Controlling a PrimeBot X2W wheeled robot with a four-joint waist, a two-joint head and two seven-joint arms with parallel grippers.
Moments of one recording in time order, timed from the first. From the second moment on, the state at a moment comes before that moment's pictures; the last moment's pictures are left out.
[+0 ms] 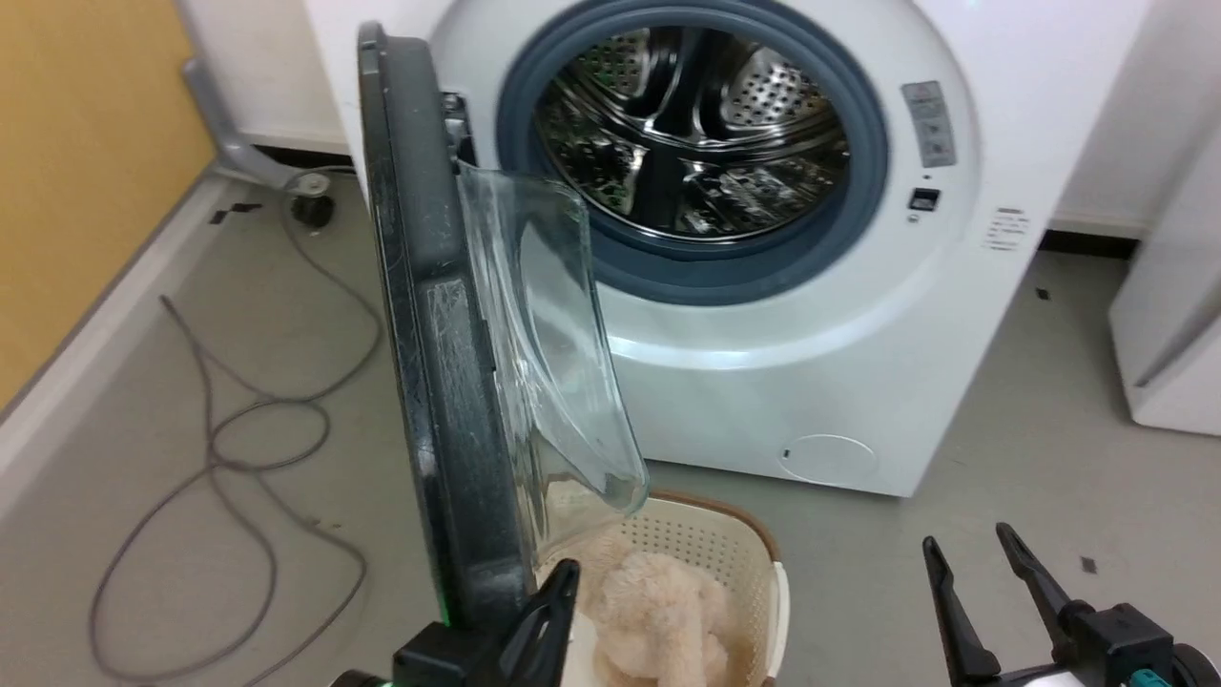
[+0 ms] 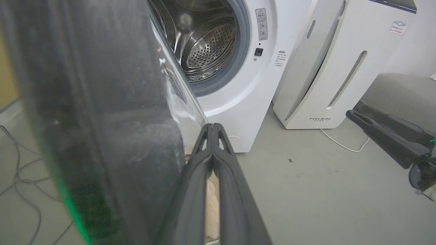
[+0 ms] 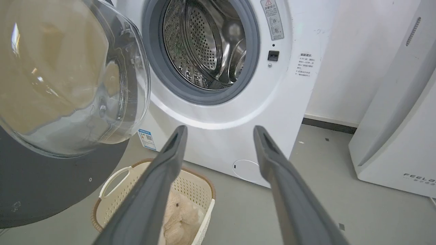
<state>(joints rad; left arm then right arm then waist) 0.12 0.23 -0.52 -0.30 -0.29 0.25 0.09 0.12 -0.05 -0.03 0.03 0.03 0.13 -0.16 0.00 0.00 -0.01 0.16</state>
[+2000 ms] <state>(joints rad) 0.15 0.17 0.04 0.07 -0.33 0.16 -0.26 0.10 -0.05 0.00 0.05 0.07 0.13 -0.15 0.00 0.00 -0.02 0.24</state>
